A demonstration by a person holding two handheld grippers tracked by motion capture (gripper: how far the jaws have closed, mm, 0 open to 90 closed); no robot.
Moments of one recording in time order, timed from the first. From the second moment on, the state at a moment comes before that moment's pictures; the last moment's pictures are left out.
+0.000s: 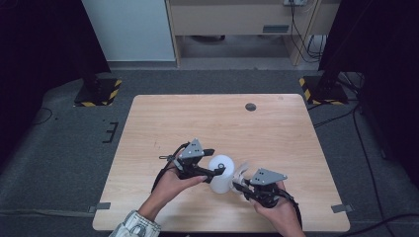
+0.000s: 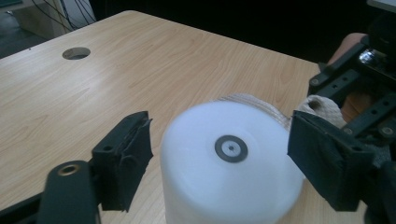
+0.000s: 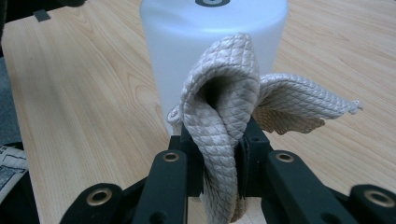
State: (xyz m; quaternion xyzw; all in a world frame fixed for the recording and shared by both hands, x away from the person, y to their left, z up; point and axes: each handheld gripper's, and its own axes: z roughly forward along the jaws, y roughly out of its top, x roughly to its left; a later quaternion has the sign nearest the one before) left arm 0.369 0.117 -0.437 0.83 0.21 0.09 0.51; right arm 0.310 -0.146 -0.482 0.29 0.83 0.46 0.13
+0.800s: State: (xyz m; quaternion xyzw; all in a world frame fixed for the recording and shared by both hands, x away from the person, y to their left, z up) left arm 0.376 0.109 -0.458 0.83 0.21 0.07 0.50; right arm 0.306 -0.125 -0.492 0.27 0.84 0.45 0.13
